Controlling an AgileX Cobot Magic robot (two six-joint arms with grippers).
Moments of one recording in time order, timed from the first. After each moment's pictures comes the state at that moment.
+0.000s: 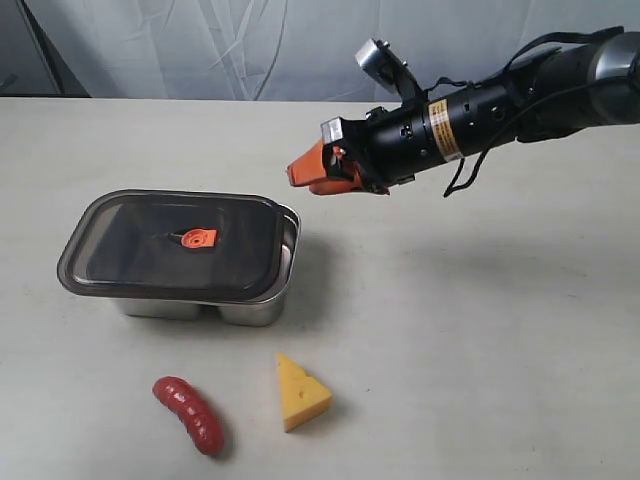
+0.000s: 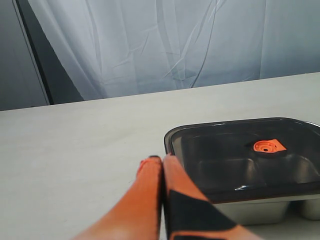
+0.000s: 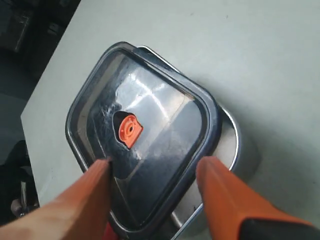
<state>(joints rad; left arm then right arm) -0.02 0.01 0.00 0.04 0.20 0.00 0.29 2.00 -1.25 -1.75 -0.93 2.03</state>
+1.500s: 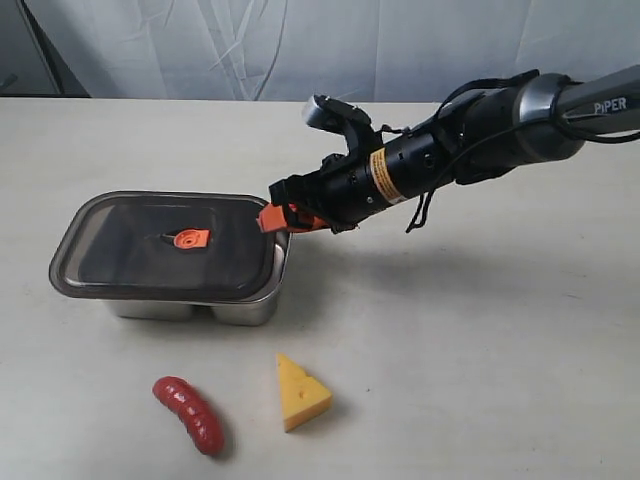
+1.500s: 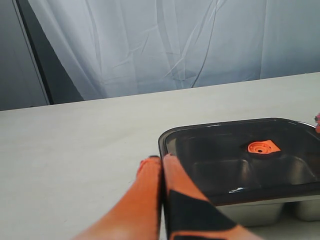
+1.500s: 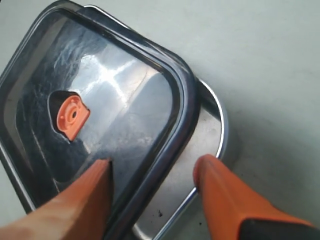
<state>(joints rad) -0.02 0.01 0.00 0.04 0.20 0.00 0.46 2.07 -1.23 -1.74 -0.67 1.99</state>
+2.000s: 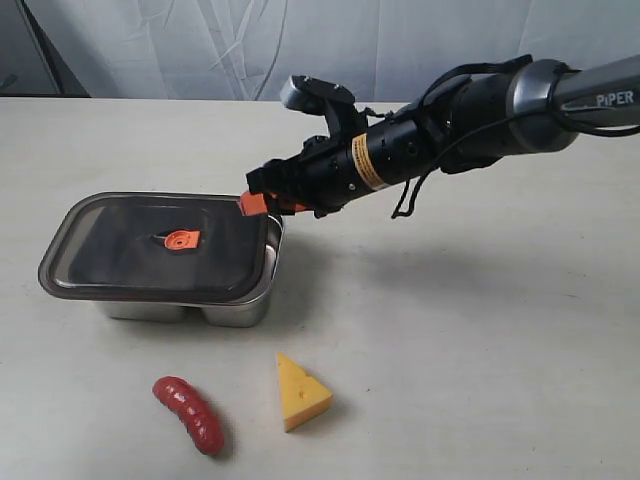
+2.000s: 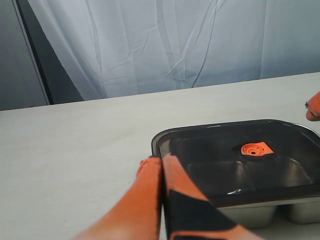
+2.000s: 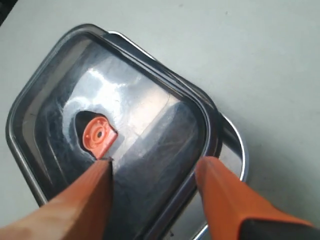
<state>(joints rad) -0.02 0.01 0.00 0.04 0.20 0.00 0.50 2.02 -1.25 -1.74 -0.61 1.99</state>
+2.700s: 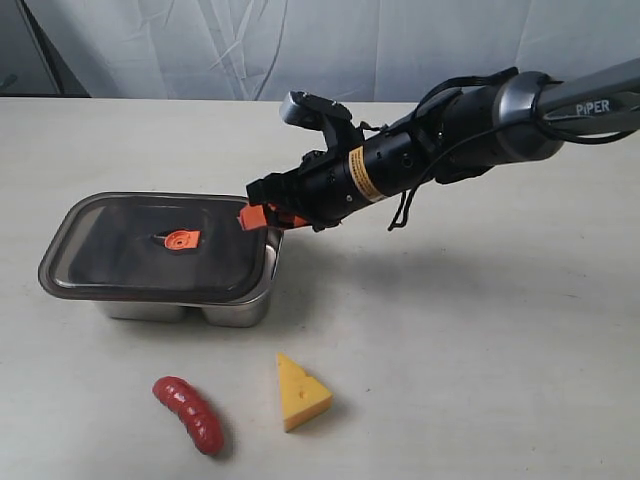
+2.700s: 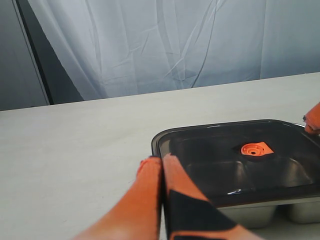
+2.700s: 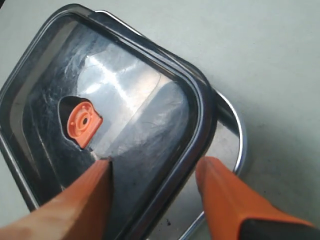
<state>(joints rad) -0.02 0.01 0.00 0.04 0.20 0.00 0.50 2.07 -1.26 -1.74 -0.64 2.02</state>
